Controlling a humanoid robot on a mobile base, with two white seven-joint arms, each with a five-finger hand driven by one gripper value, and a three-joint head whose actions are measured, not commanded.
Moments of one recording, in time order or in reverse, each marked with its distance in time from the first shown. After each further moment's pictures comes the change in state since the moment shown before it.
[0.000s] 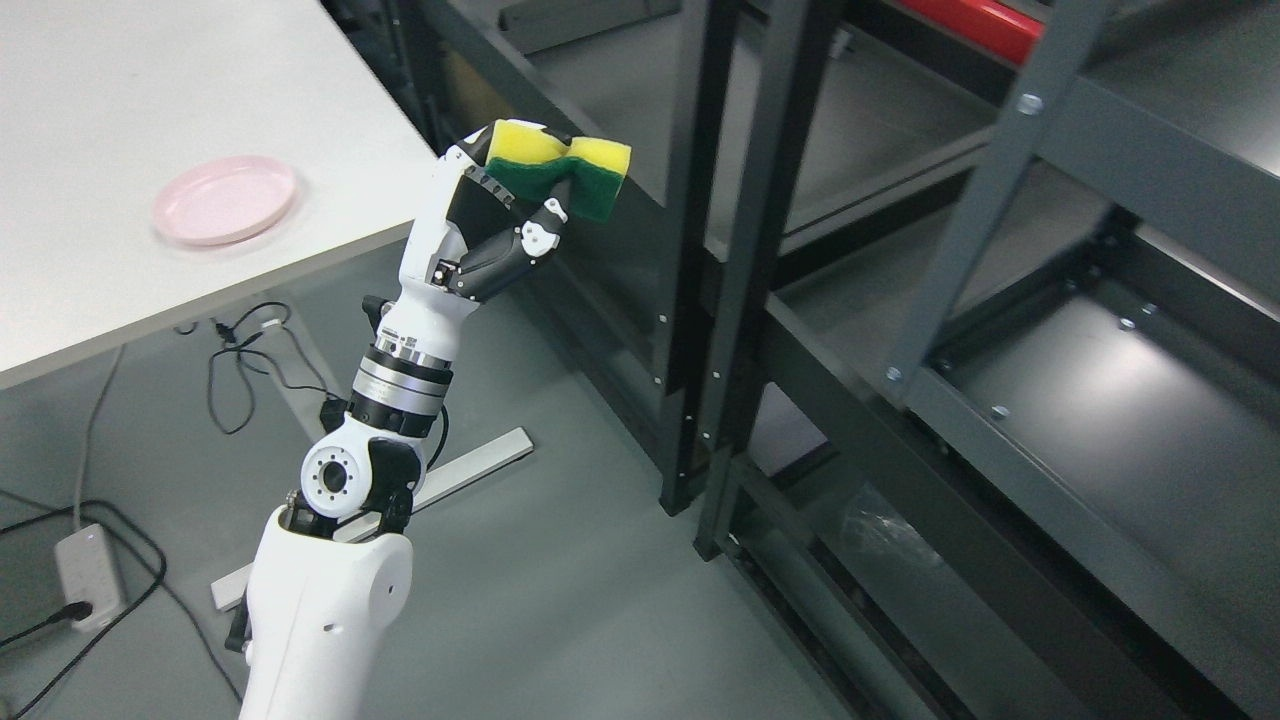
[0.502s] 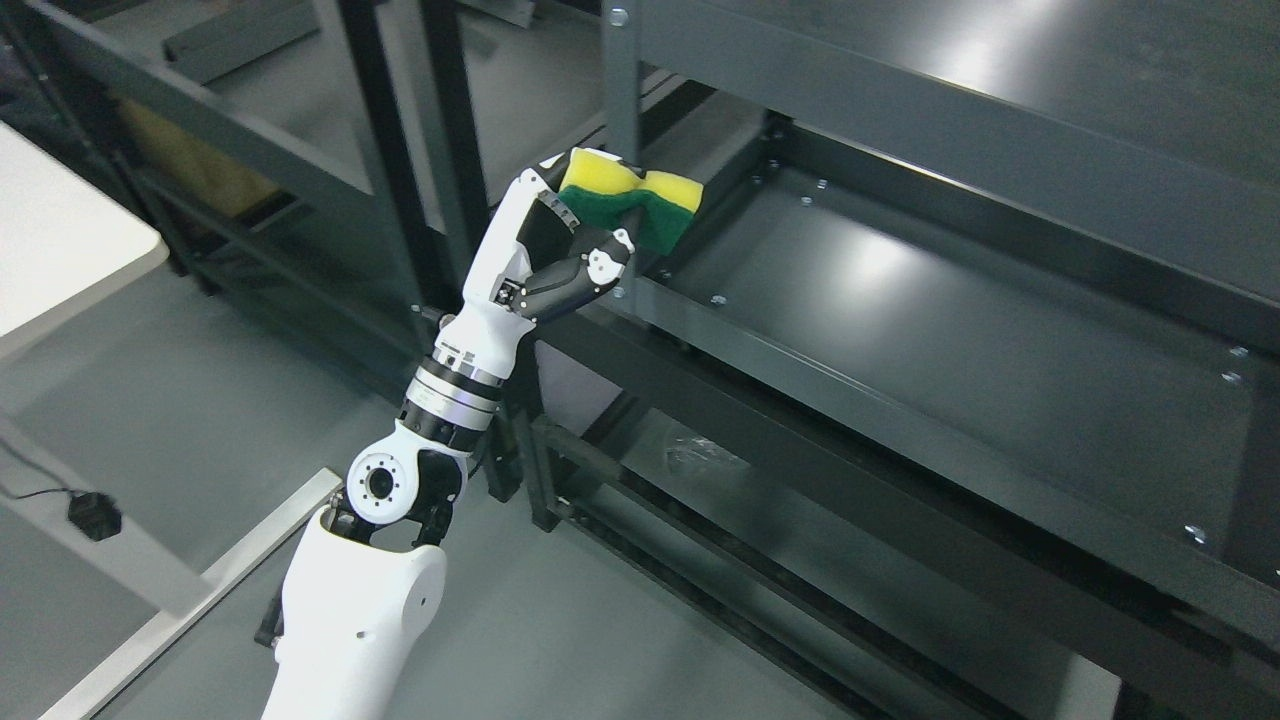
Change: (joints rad) left arm -0.008 0.000 -0.117 0.014 -0.007 0.000 0.012; right arm 0.000 0.000 0.000 0.000 0.000 0.000 0.000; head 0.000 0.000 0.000
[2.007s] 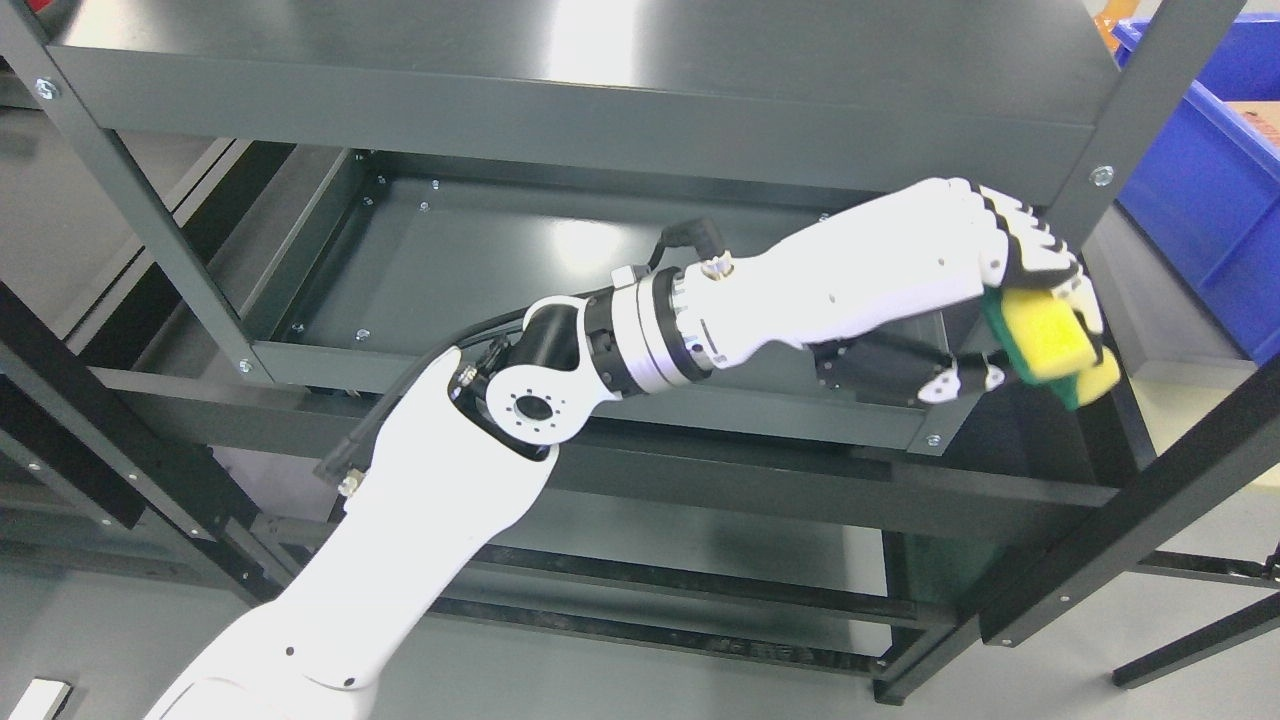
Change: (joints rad) left arm -0.358 0.000 -0.352 -0.076 -0.465 -0.267 -0.179; right arm 0.000 0.000 0.000 0.000 0.000 0.000 -0.005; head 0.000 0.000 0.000
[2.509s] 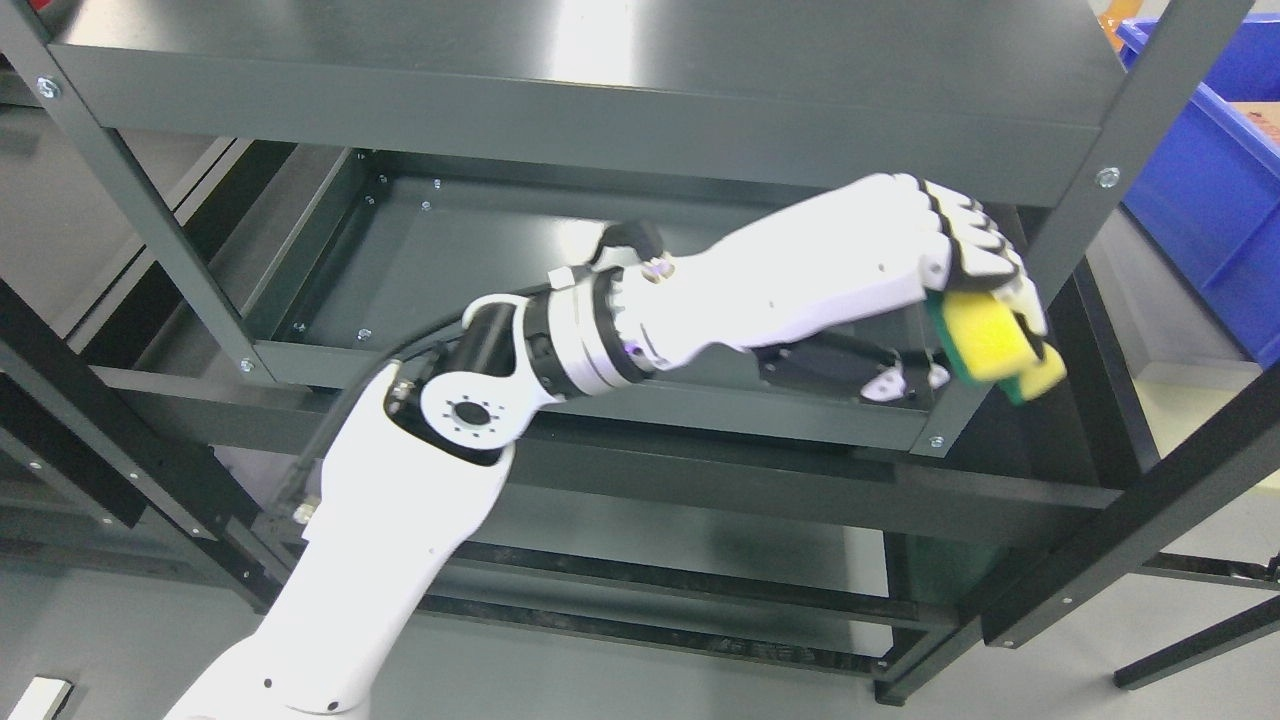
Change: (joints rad) left arm 0.069 0.000 0.202 -0.100 -0.013 -0.003 -0.149; right arm 0.000 0.000 0.000 0.000 0.000 0.000 0.005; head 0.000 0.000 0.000
